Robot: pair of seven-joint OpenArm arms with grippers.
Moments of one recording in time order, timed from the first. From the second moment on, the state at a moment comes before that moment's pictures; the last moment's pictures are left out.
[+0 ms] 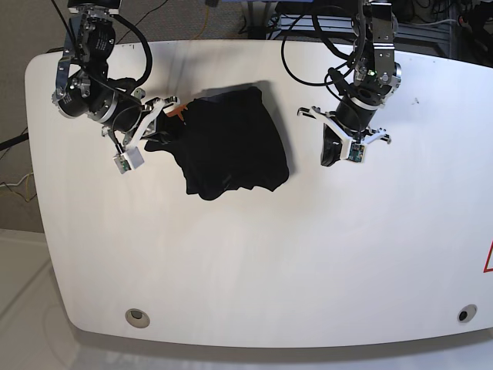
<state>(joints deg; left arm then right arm) 16.8 -0.8 -4.8 100.4 -3.3 -21.7 21.4 -12.2 15.5 13.2 111.6 46.4 21.4 -71.2</state>
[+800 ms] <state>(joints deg) 16.5 -1.6 -10.1 93.7 -3.7 -22.3 21.3 -12.5 13.8 5.6 111.0 48.9 21.0 -74.3</state>
